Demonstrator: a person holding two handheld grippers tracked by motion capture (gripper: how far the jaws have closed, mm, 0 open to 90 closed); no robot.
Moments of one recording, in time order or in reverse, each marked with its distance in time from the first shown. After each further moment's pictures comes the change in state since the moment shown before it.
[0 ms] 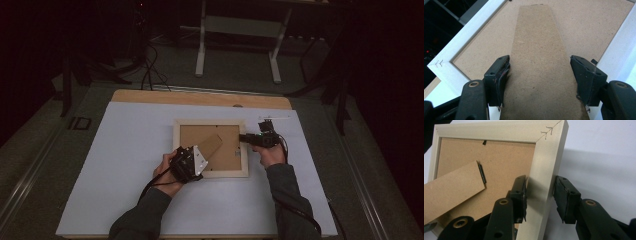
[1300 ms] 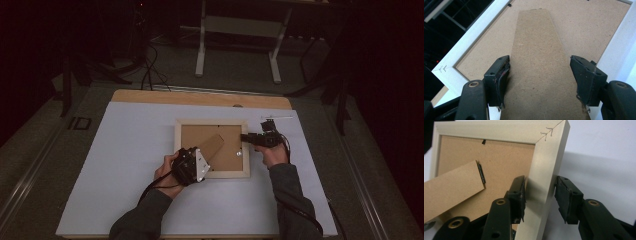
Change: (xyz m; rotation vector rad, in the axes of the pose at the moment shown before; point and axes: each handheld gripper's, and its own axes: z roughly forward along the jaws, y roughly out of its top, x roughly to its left) left arm -0.010 0.001 -0.005 -0.055 0.043 0.063; right arm -0.005 0.001 -0.006 -0.007 0.029 -0.024
